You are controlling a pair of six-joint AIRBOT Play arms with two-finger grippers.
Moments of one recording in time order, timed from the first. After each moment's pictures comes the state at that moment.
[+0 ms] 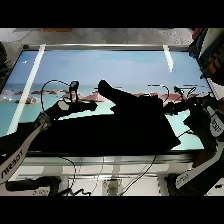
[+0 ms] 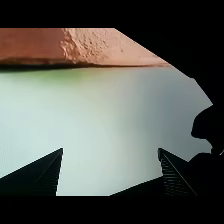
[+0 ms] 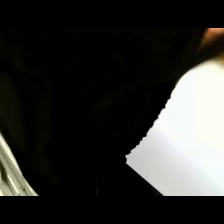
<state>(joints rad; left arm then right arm) -0.28 -1.48 0.95 0.76 -0.41 -1.07 -0.43 -1.91 1.39 -0.72 1.54 0.81</state>
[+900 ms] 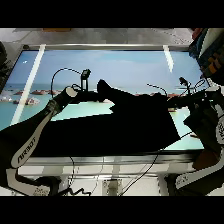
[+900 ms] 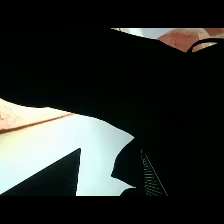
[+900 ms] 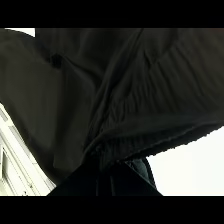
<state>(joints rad) -0.33 -1.65 1.28 0.71 -0.62 -1.02 -0.42 -1.76 1.39 -0.69 1.60 0.80</state>
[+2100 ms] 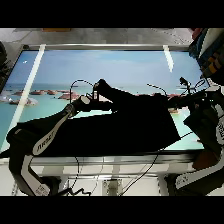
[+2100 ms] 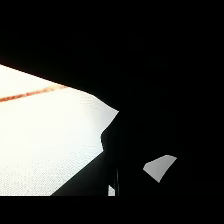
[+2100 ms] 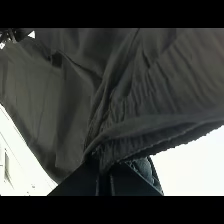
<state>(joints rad) -0.42 -1.84 1.29 0.57 -0.53 -1.01 -0.42 -1.75 1.39 -0.70 1.60 0.82</state>
